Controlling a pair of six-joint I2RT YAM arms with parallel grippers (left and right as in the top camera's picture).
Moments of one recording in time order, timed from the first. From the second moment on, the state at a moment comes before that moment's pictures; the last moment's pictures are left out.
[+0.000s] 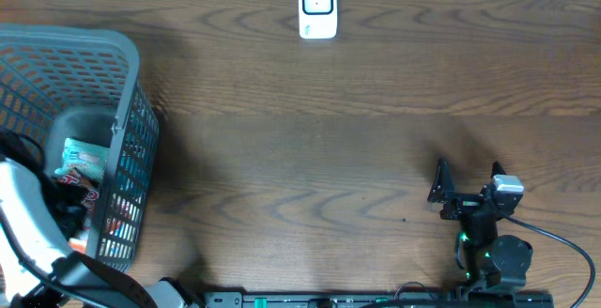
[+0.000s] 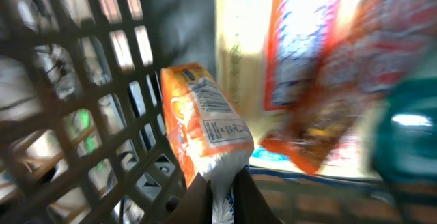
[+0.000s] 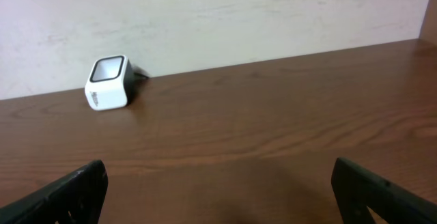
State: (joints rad) left arm 0.76 1.47 1.22 -1.41 -0.19 -0.62; right arm -0.06 0.02 0.01 -0.07 -0.05 0.17
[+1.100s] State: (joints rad) left arm 0.66 1.28 1.38 -1.43 -0.23 -0.71; right arm -0.06 0.02 0.01 -0.07 -0.05 0.17
